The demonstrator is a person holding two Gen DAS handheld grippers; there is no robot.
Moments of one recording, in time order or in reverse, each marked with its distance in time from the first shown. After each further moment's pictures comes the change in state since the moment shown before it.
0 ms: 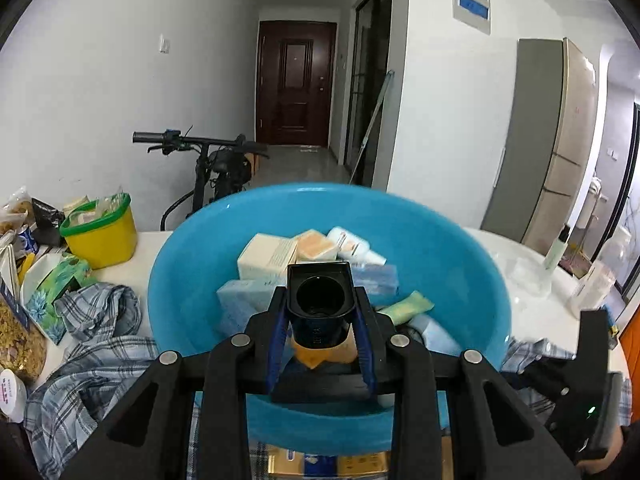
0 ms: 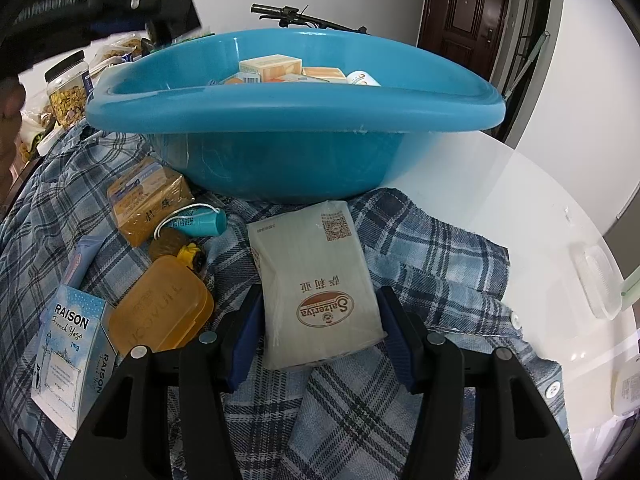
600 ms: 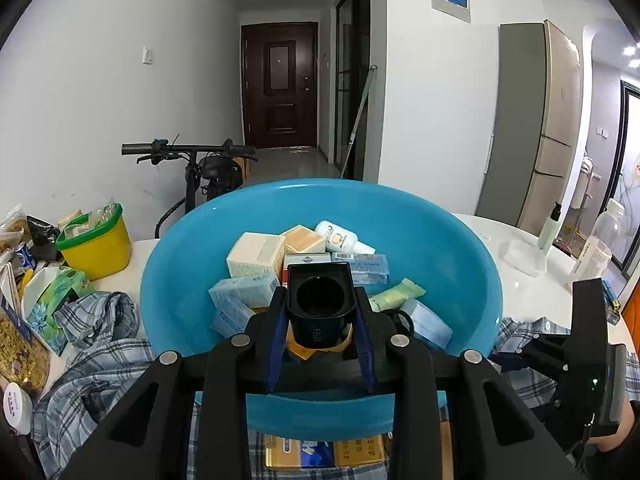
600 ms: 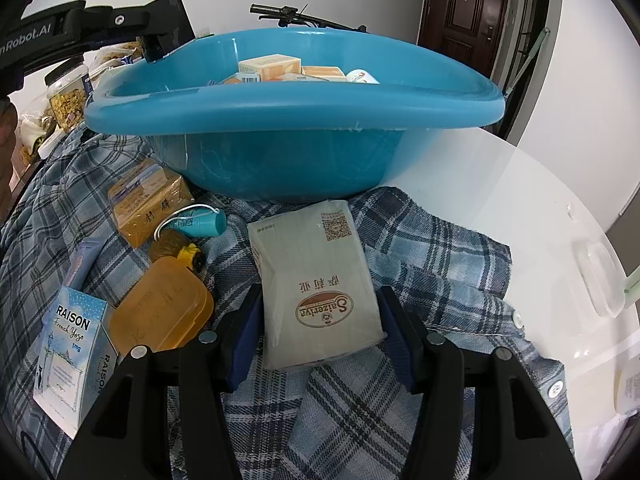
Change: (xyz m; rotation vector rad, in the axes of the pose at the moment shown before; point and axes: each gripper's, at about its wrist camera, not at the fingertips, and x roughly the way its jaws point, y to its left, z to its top) left arm -0.008 -0.016 -0.009 0.074 -0.004 -0.025; right arm -0.004 0.002 -0.002 0.013 -0.005 0.010
